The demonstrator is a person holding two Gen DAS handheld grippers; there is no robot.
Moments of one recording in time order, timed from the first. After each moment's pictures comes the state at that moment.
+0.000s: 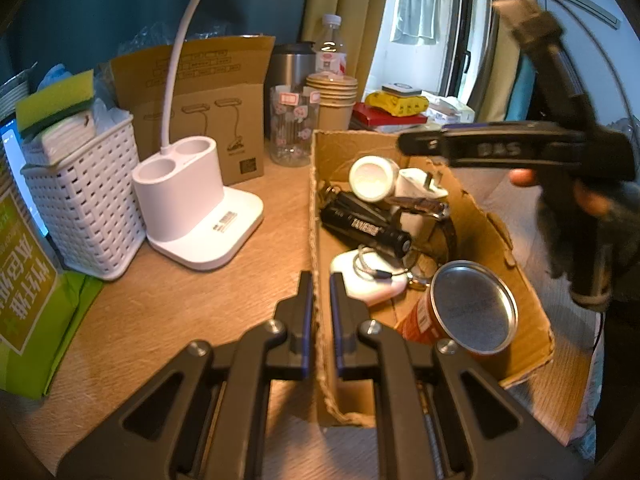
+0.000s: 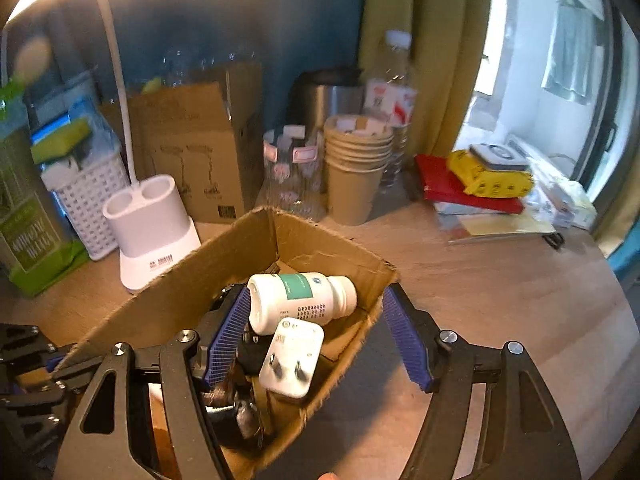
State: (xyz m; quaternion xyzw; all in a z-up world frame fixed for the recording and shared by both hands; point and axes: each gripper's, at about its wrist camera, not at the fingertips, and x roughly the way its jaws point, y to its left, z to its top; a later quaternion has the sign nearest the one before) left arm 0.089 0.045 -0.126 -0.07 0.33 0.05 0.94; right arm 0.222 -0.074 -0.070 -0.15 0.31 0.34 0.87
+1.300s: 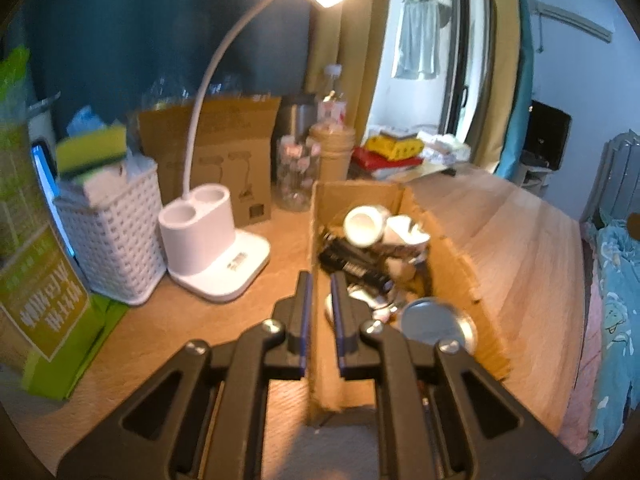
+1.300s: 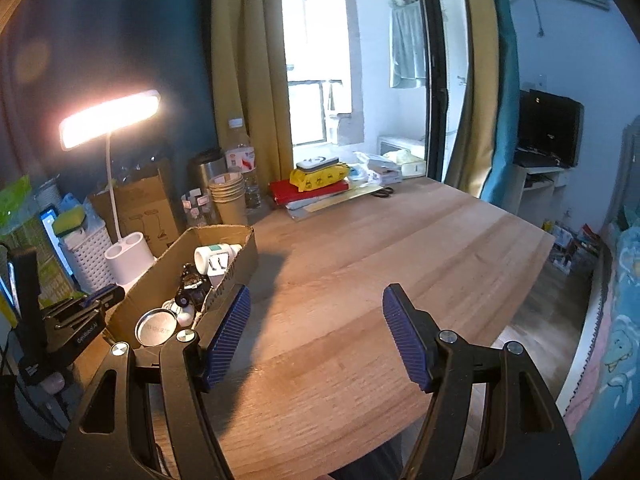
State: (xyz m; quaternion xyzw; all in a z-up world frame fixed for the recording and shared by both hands) left arm 0.057 0.033 -0.087 -0.06 0.26 0.06 0.96; right arm 0.052 -0.245 -0.015 -0.01 0.25 0.15 0.96
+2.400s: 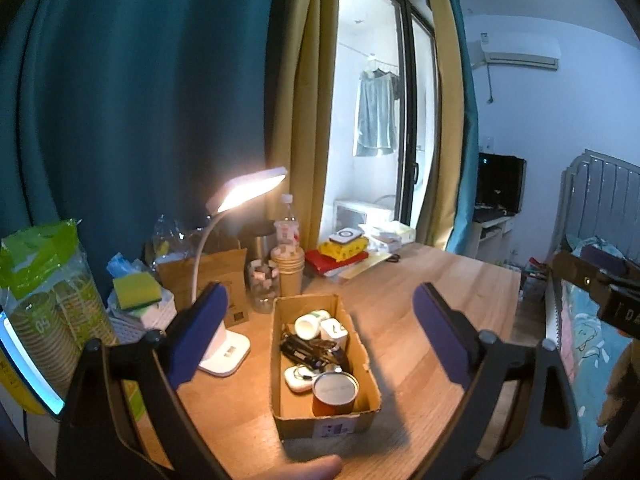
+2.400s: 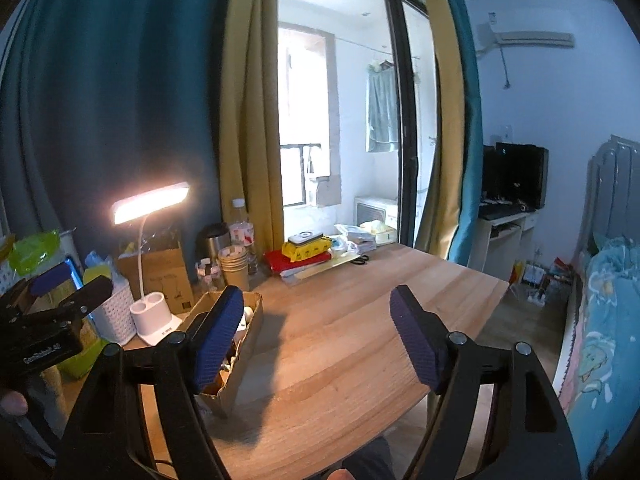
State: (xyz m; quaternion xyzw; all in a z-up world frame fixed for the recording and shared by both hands) left arm -0.038 -0.008 0.048 -0.02 0.12 0.02 0.99; right arm -0.038 -0.250 0.059 0.01 0.15 0.10 0.98
